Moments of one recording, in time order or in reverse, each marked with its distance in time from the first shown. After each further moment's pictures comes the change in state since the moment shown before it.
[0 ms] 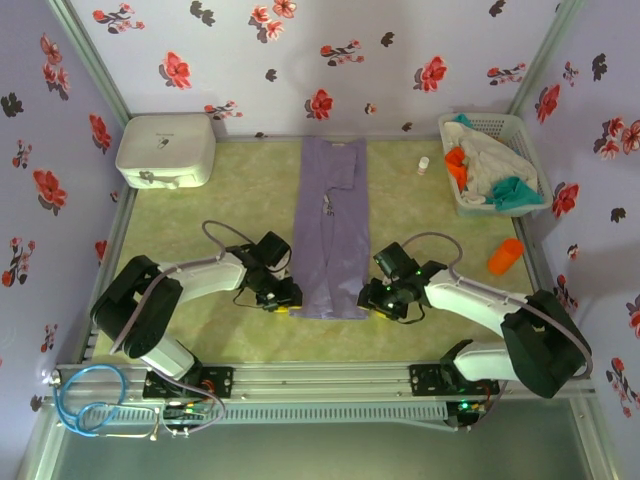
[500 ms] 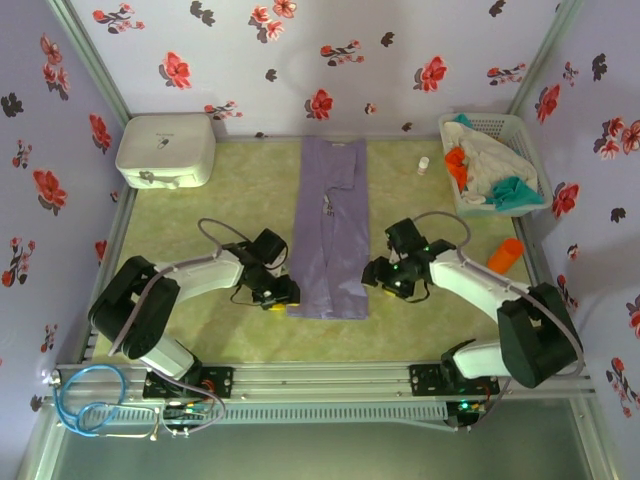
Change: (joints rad) left arm 0.028 -0.008 0.014 -0.039 -0.018 0.026; right arm -0.146 0.055 0.138 -0.093 -0.011 -0.186
